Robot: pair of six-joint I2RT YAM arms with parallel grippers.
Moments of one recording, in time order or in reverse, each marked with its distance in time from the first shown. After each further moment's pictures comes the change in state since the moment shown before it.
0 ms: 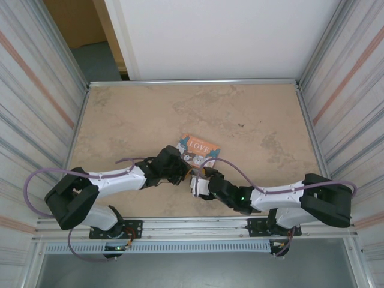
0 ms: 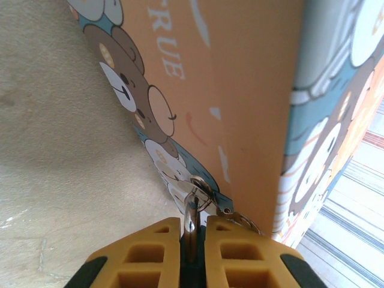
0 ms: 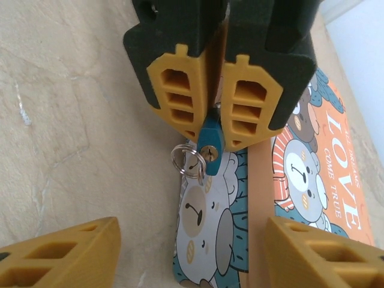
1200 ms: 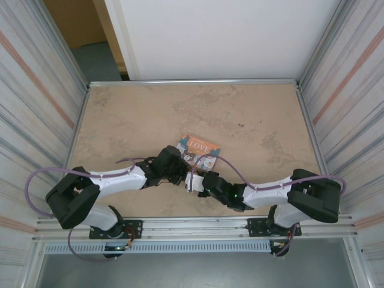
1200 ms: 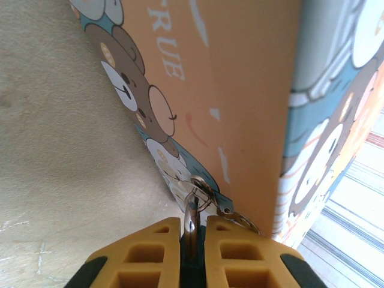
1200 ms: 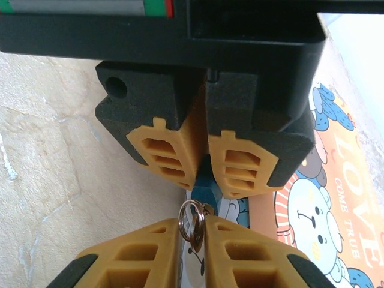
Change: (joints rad) left arm 0.000 0.010 0.000 0.011 0.003 0.000; right arm -0.018 0.115 0.064 0.069 -0.023 0.050
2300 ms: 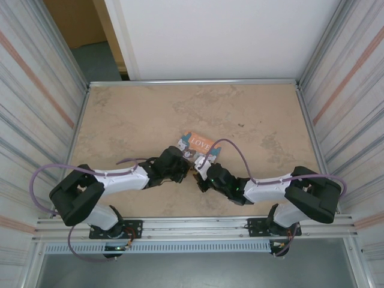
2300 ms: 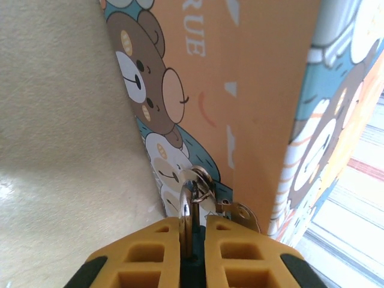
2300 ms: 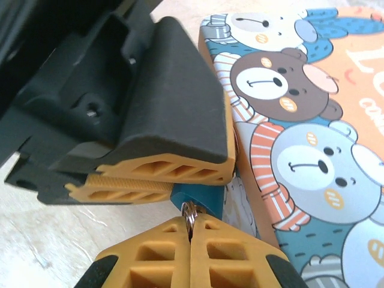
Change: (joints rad) left arm -0.019 0.040 0.000 0.074 -0.095 -0.058; right arm -0.148 0.010 0.002 0.046 -0.204 0.599
